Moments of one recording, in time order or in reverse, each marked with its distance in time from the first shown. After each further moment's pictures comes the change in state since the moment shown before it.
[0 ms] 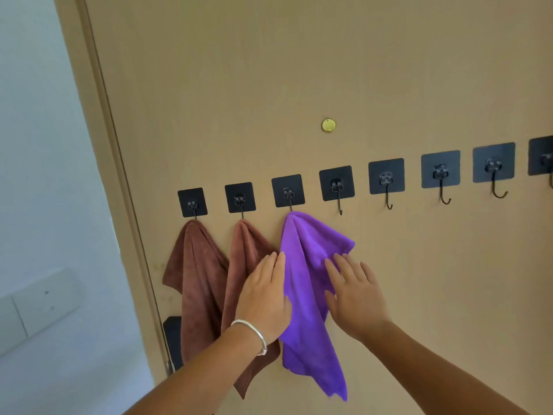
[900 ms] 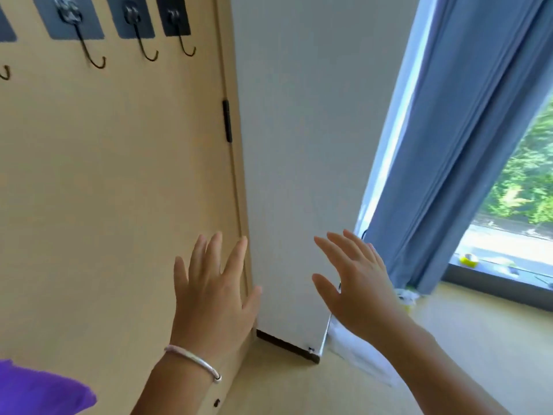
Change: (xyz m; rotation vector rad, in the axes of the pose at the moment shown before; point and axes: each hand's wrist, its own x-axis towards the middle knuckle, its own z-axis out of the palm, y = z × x) left_hand -0.082 0.191 0.086 -0.554 -0.297 0.885; right_hand -0.285 0.000 -0.148 -0.320 -0.158 1.171
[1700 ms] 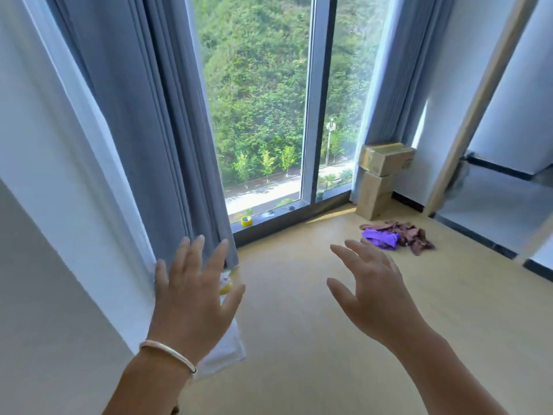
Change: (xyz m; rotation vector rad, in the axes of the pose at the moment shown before) left_hand -0.037 0.352 0.024 -0.275 -0.160 0.822; right_hand -0.299 0.190 -0.189 -0.284 0.302 0.938
